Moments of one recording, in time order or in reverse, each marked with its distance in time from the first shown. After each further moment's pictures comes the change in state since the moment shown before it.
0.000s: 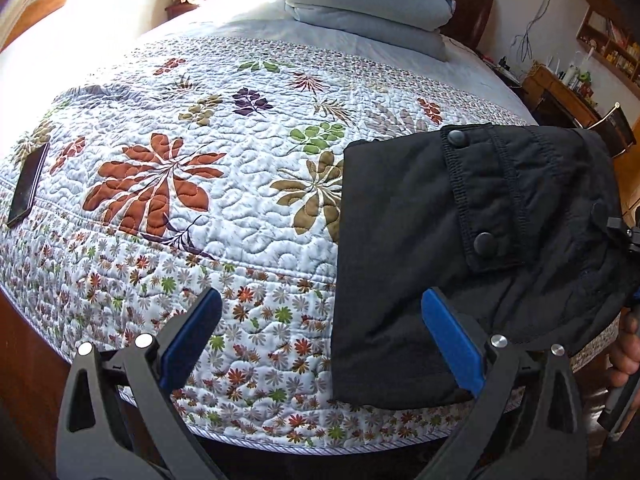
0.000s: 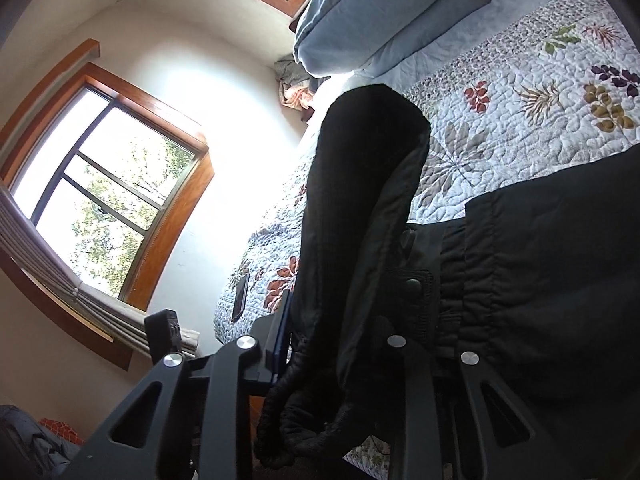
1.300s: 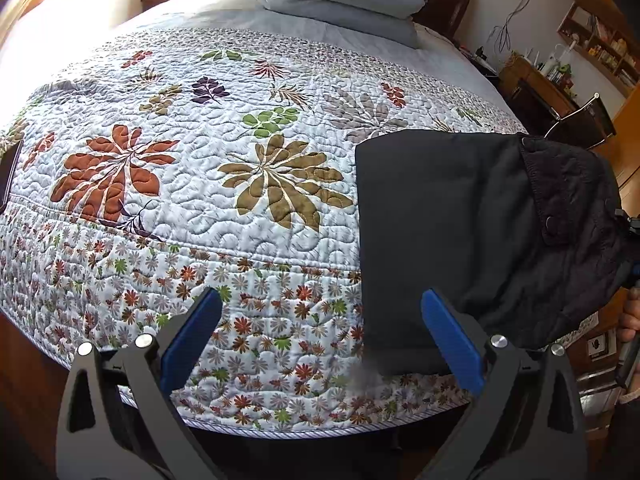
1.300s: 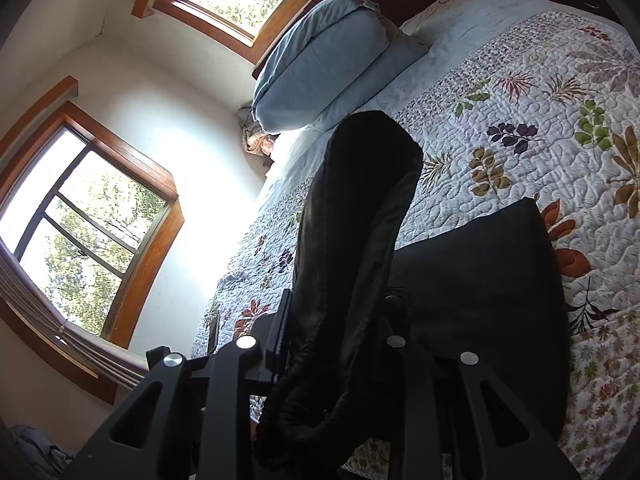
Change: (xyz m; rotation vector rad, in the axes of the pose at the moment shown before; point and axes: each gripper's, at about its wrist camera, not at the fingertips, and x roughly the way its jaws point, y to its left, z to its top) left arm -0.002 -0.036 -0.010 0.040 0.043 -0.093; right arm -0.133 -0.058 0.022 0.068 -0.137 -0.149
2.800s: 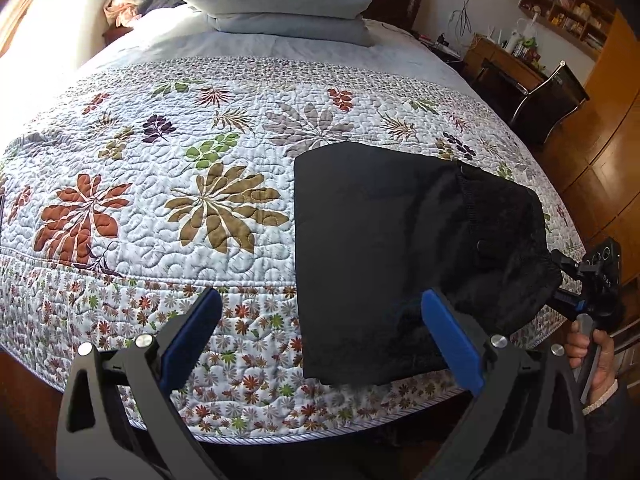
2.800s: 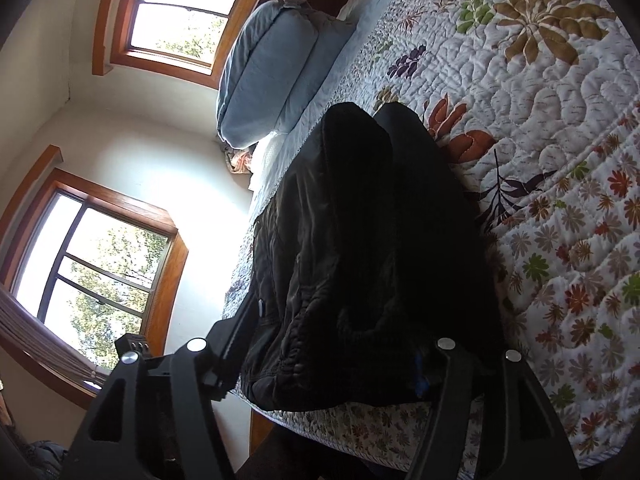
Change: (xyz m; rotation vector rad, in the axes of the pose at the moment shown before) left arm -0.014 -0.061 0.006 0.143 -0.029 -0.039; right arm -0.031 -0.106 -0.075 0.224 -0.030 0.052
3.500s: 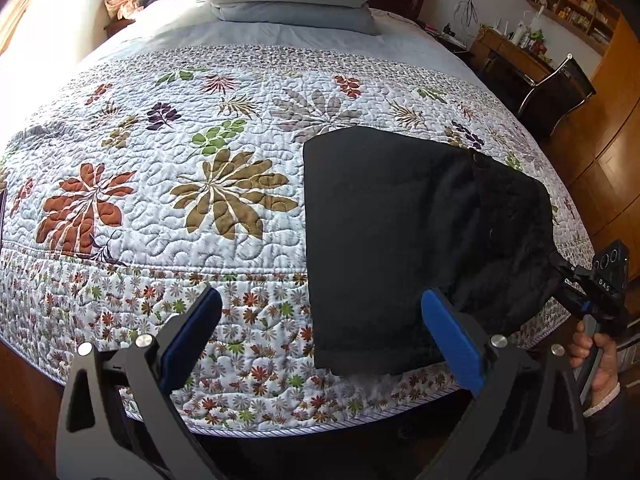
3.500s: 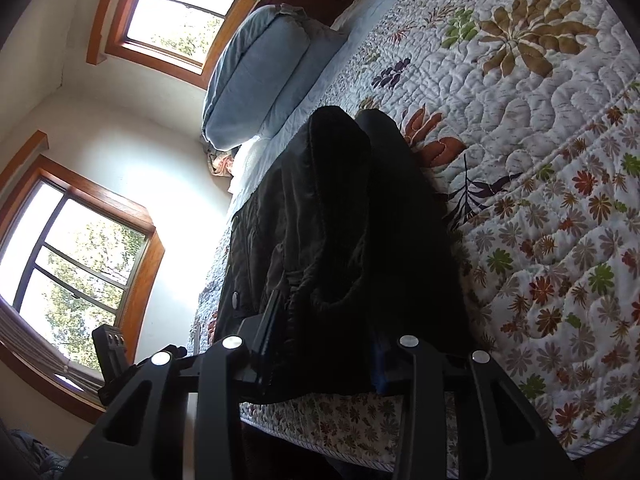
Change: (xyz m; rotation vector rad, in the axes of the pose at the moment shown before) left arm 0.009 0.011 -0.005 -0.017 0.052 0.024; right arm -0.003 -0.009 -0.007 -0.026 -0.036 -0.075
